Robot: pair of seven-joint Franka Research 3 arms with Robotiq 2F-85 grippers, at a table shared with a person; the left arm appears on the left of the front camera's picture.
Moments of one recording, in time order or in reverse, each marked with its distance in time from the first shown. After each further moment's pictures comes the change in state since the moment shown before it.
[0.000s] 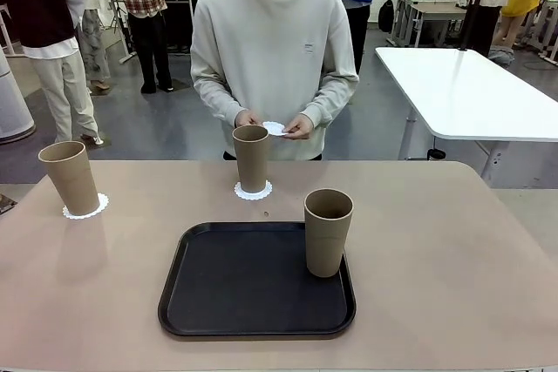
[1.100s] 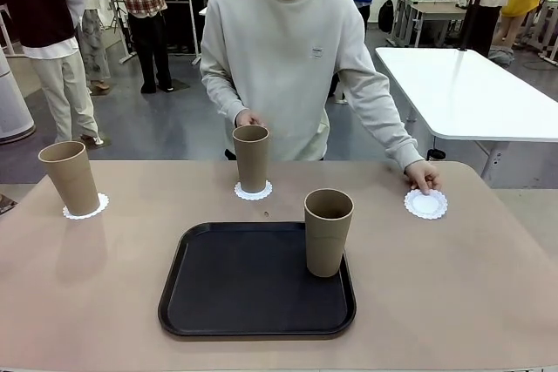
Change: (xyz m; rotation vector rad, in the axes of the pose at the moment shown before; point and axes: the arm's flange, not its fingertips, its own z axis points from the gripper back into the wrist) left arm -0.001 0.000 0.000 0.002 0.000 0.002; right arm 0.000 0.000 0.000 0.000 0.000 0.000
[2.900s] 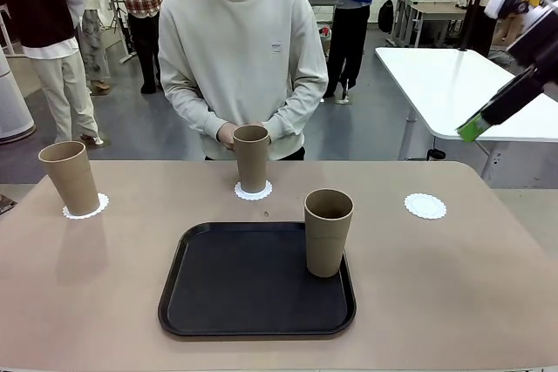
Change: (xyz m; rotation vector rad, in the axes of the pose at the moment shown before) left arm 0.000 0.000 -0.001 -0.001 0.002 0.001; right arm 0.034 0.180 -0.163 -0.547 0.230 1.171
